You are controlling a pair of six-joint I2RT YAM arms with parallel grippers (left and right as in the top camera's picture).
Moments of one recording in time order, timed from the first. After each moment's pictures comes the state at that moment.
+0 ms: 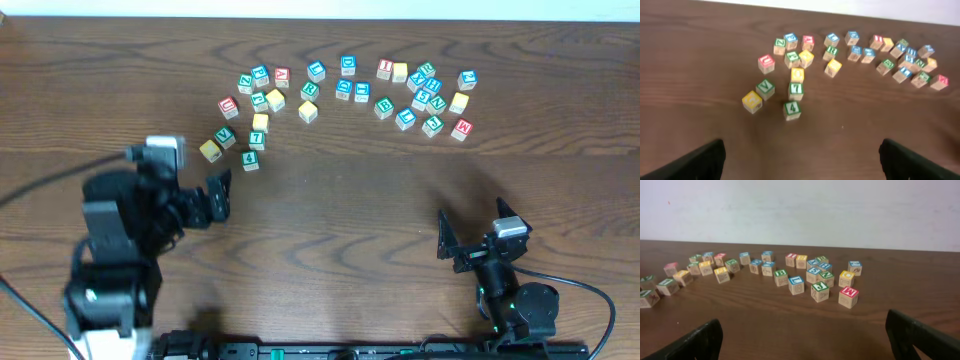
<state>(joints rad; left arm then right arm) 0.04 0.82 0.91 -0.72 0.26 -0.07 0.06 0.01 0.01 -0.06 -0.17 0.02</state>
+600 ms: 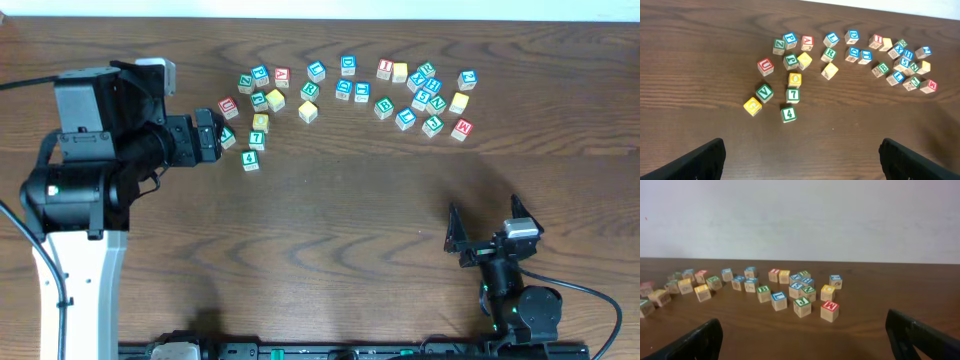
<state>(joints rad) 0.04 1.24 1.46 -1.03 0.26 -0.07 0.06 0.01 0.01 0.02 -0.07 0.01</state>
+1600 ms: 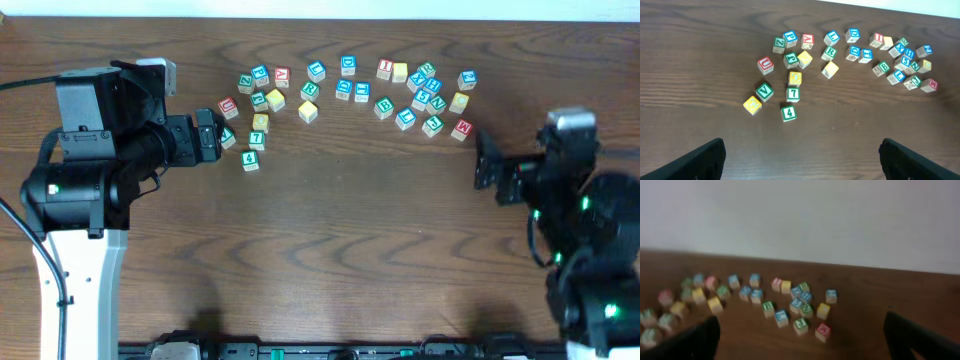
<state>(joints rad) 0.04 1.24 1.46 -1.03 0.26 -0.07 0.06 0.81 1.01 -0.49 -0.08 0.00</state>
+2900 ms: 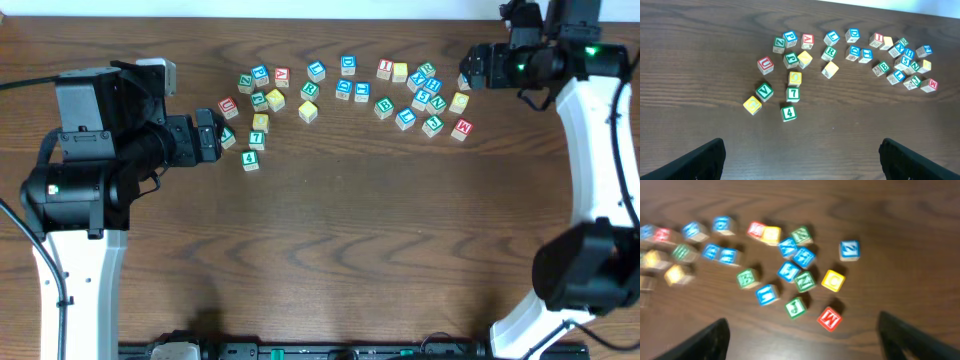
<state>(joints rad) 0.04 1.24 1.46 -1.03 0.26 -0.07 -0.08 1.89 1.82 -0.90 -0.26 -0.05</state>
